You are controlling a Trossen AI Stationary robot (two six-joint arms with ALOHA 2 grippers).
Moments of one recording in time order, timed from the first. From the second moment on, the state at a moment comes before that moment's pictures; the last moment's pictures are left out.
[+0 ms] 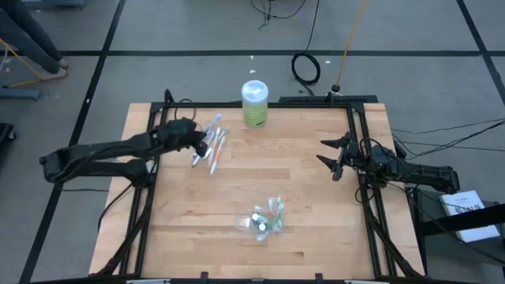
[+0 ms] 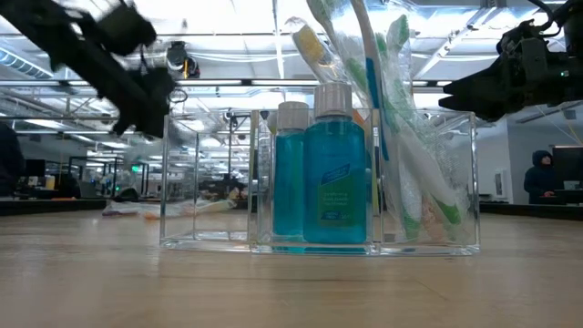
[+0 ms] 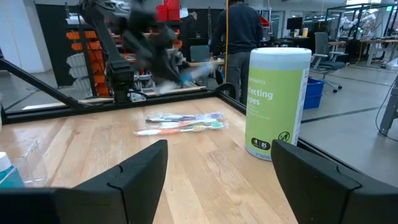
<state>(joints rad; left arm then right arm) 0.42 0.91 0.45 -0.13 -0.21 -0.33 -0.13 0.02 0.05 -0.03 0.21 0.04</state>
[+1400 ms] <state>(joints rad) -0.52 1.60 0.41 1.31 -0.32 -0.16 -0.13 0.02 0.04 0.01 0.21 0.04</state>
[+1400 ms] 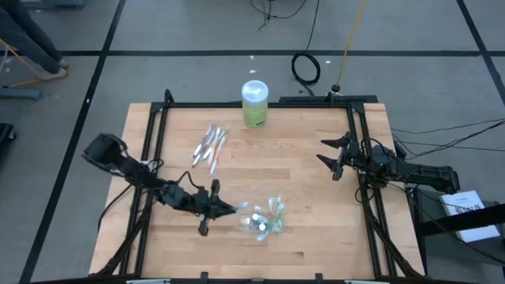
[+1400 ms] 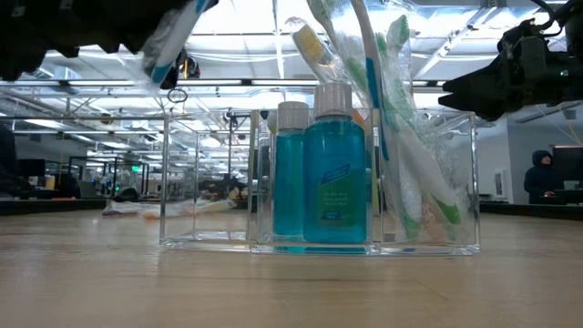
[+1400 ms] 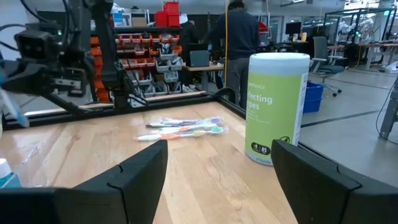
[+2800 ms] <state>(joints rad) -0.46 2.01 0.59 1.53 -0.32 -0.17 -0.13 0.02 0.05 0.01 0.21 0.04</state>
